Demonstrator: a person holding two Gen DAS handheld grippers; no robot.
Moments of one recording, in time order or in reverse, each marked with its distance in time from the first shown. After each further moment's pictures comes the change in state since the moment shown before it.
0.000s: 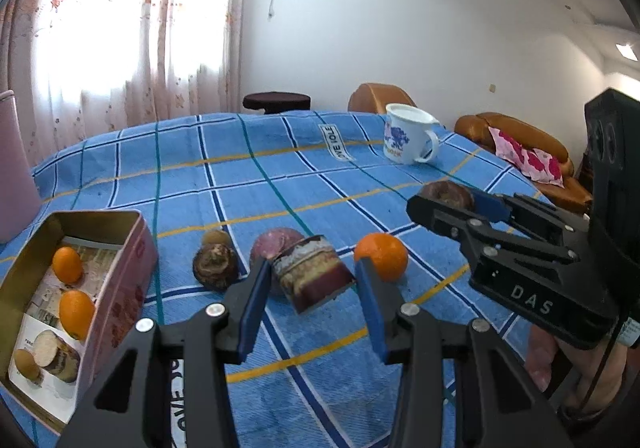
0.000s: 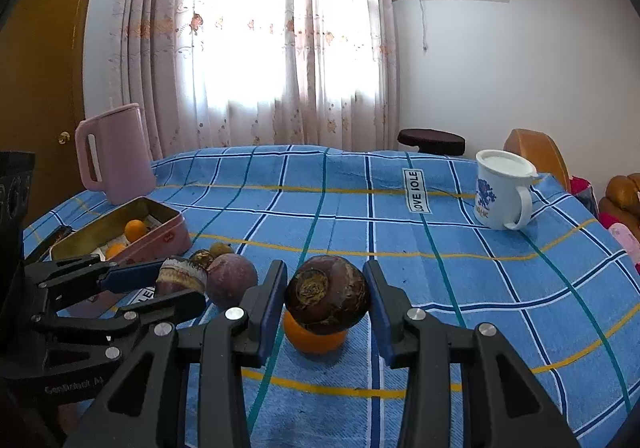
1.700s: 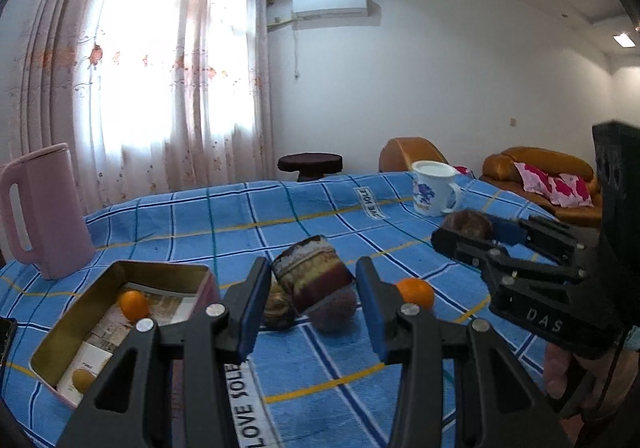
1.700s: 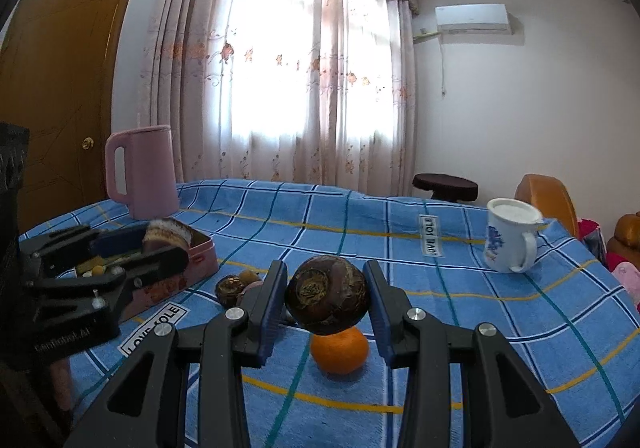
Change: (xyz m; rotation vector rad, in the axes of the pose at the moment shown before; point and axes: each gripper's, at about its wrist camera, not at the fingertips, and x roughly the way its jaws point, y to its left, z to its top) left arm -0.049 0.011 -0.003 0.037 -0.234 0.147; right arm -0.018 0.024 0.002 -0.082 -0.132 0.058
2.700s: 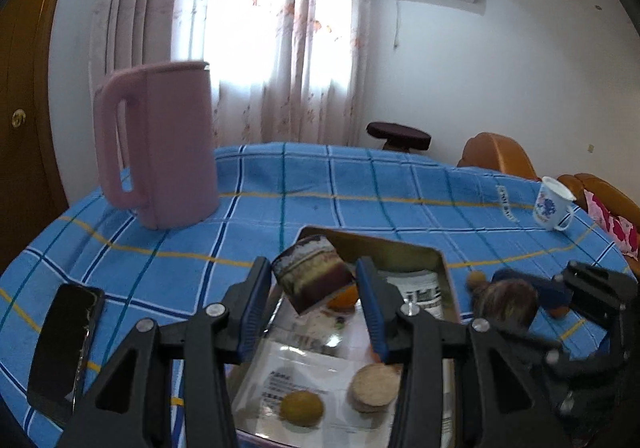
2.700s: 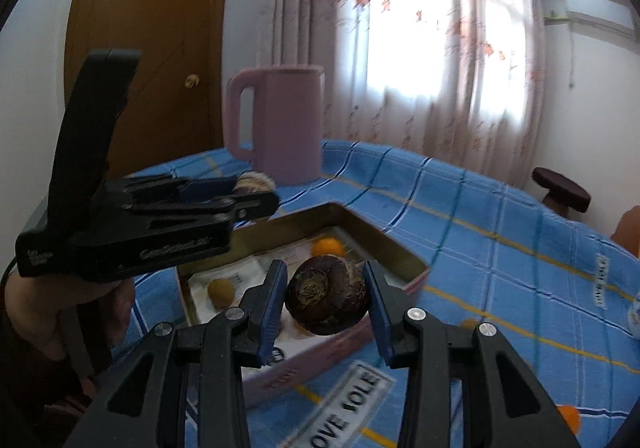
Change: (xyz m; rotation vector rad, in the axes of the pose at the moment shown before) left arm 0.007 0.189 -0.007 -0.204 0.169 0.229; right arm 0.096 0.169 0.027 -0.185 0.197 0.388
